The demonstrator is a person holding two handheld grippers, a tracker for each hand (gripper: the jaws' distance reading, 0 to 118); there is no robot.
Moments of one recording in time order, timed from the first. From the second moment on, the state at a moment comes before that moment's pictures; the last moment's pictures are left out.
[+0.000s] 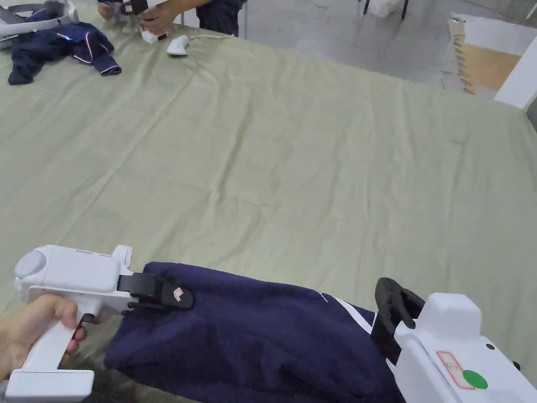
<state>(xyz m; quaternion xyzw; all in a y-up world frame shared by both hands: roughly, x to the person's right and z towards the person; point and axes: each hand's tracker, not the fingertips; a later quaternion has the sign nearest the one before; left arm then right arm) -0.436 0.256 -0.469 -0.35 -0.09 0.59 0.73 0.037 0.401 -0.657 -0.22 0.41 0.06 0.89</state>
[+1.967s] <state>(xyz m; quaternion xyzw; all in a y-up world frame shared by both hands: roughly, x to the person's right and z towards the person) -0.294 0.339 -0.531 -0.32 -0.09 0.56 0.76 0.113 0.395 -0.693 -0.23 0.32 -0.02 0.92</state>
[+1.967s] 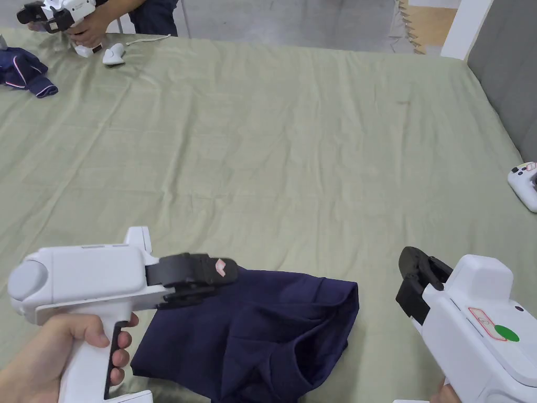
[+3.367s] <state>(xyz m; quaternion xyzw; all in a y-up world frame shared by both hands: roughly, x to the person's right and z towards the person) -0.390 0.311 -0.488 -0.32 -0.02 0.53 0.79 0.034 0.244 -0.714 -0.59 0.46 -0.23 0.62</state>
